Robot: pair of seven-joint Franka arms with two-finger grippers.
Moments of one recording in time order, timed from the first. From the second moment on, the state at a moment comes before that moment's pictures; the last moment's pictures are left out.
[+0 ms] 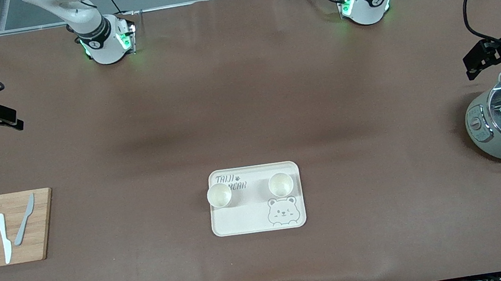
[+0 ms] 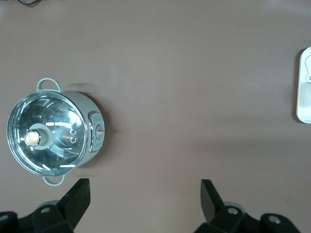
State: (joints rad) left arm -0.02 0.03 -0.06 -1.52 0.11 1.61 -0.06; right arm -0.09 0.00 0.06 -1.57 0.04 1.50 -0.01
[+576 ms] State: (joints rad) left arm -0.02 0.03 -0.06 -1.50 0.11 1.57 -0.06; right arm -0.09 0.00 0.06 -1.57 0.03 1.51 -0.02
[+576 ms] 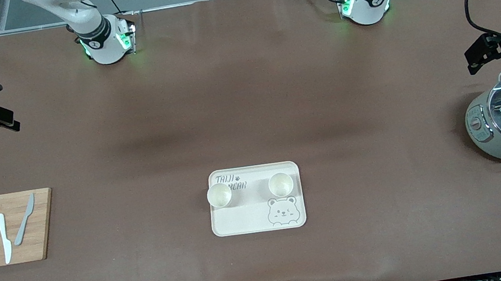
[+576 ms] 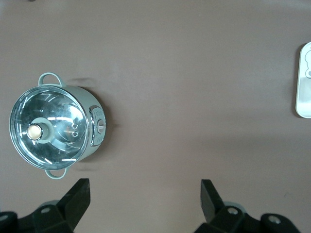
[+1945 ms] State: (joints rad) left arm -0.03 0.02 -0.07 -1.49 0.07 1.53 -0.06; right arm -0.10 -0.01 0.05 -1.56 0.02 1.50 -0.02
